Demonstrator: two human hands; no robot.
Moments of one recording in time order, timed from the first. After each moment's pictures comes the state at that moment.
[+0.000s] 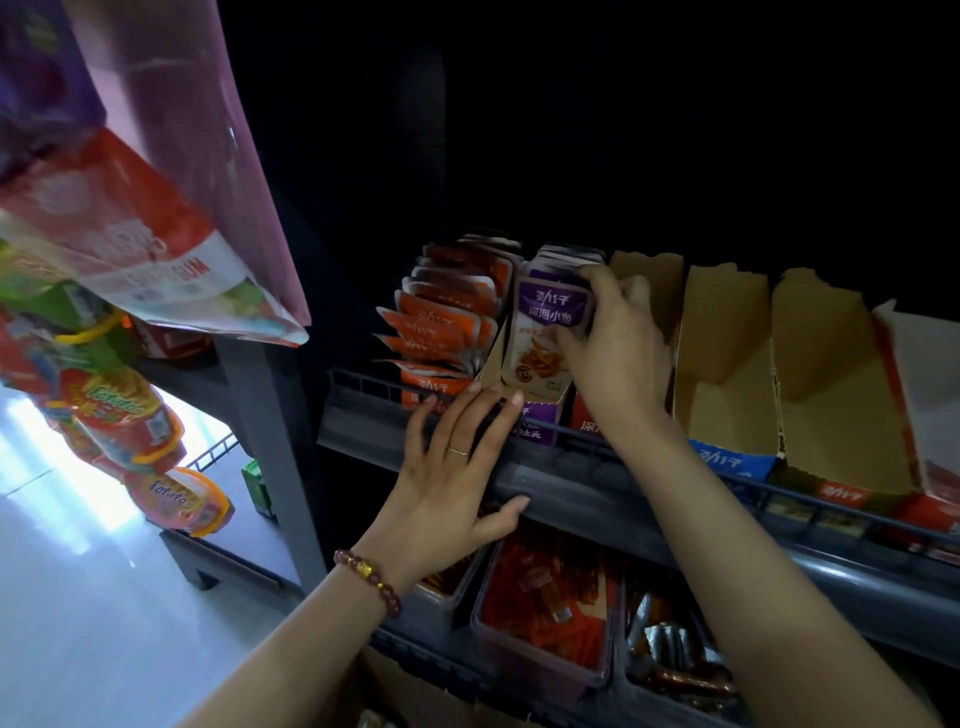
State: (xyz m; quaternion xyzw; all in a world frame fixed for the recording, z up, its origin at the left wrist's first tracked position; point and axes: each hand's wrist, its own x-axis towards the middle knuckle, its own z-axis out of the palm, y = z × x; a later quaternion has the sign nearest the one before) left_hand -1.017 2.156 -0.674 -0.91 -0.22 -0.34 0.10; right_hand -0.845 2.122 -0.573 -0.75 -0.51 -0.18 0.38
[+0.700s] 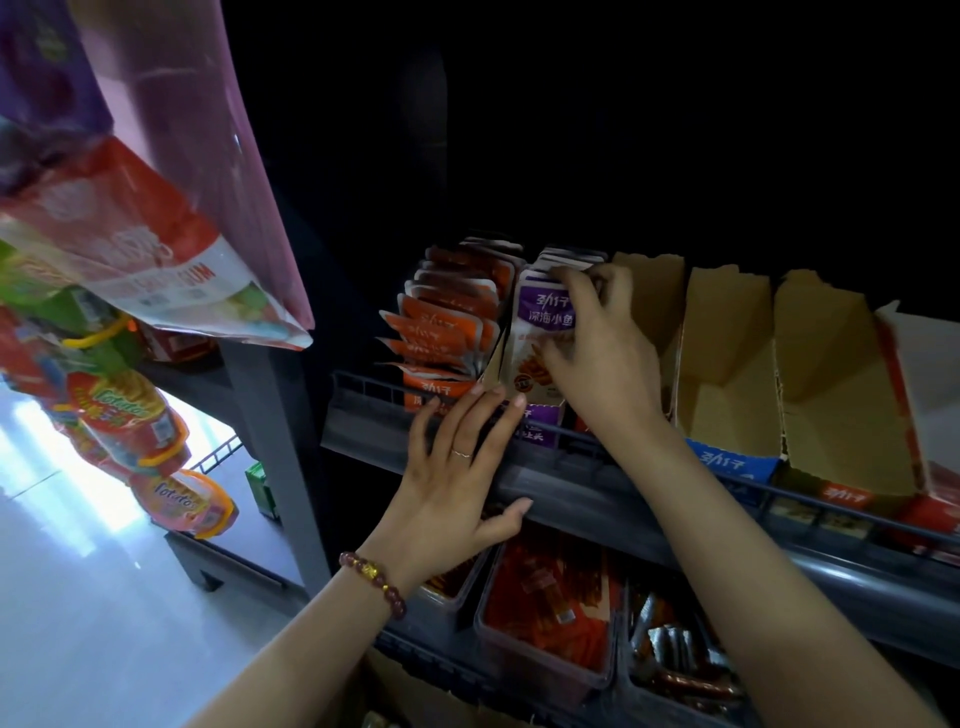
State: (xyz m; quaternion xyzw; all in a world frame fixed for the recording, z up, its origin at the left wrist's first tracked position) left_hand -1.017 2.155 -0.675 -0.91 -0.22 -0.34 0.10; right_hand -0.851 2.122 -0.574 -0.72 -0.58 -0.20 0.34
